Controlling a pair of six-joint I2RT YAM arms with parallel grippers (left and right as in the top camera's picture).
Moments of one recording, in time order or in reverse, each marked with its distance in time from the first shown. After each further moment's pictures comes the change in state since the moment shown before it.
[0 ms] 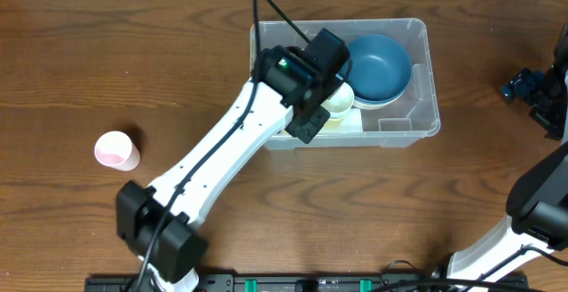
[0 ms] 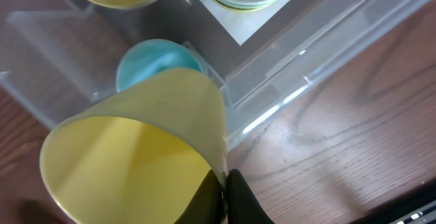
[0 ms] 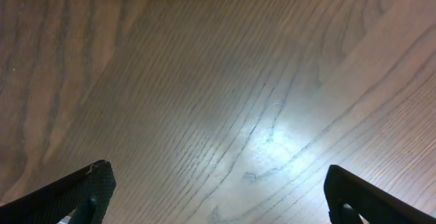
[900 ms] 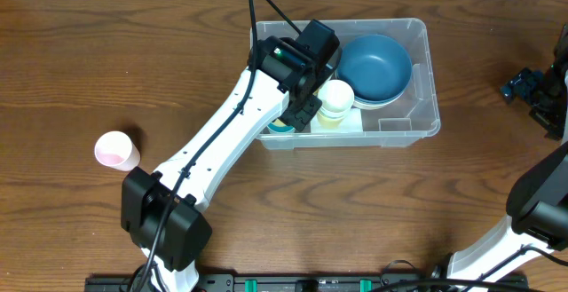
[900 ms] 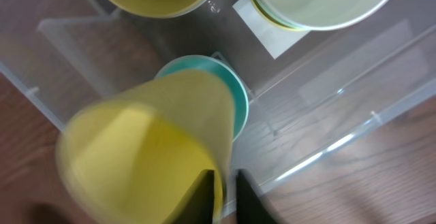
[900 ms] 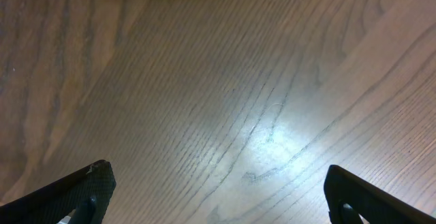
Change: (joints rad) left arm 0.062 0.038 0.000 0.050 -0.030 0.027; right arm 0.000 0.000 0.000 0.000 0.000 0.000
